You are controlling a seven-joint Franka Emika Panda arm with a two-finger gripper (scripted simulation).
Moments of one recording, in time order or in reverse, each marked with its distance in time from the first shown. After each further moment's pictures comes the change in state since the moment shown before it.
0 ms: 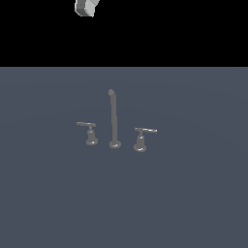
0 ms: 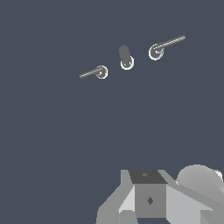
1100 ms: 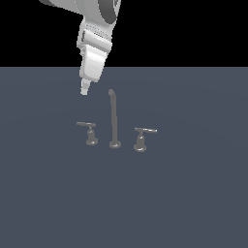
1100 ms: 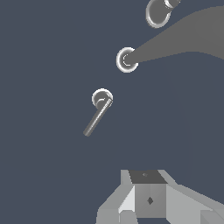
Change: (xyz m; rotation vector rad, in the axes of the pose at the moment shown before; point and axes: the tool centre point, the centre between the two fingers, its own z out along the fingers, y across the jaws) arm 0.113 -0.075 0.153 -0.008 -0.031 0.708
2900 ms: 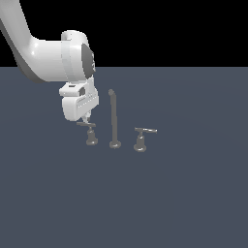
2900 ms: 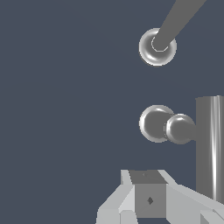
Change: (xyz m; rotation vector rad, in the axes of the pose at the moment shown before) arm 0.044 -0.086 0.116 0.171 0.321 0.572
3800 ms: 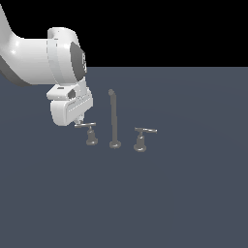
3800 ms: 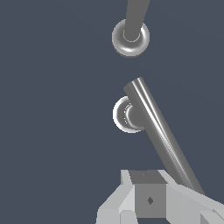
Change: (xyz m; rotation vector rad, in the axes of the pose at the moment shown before) arm -0.012 0.035 0.000 0.023 -0.003 0.005
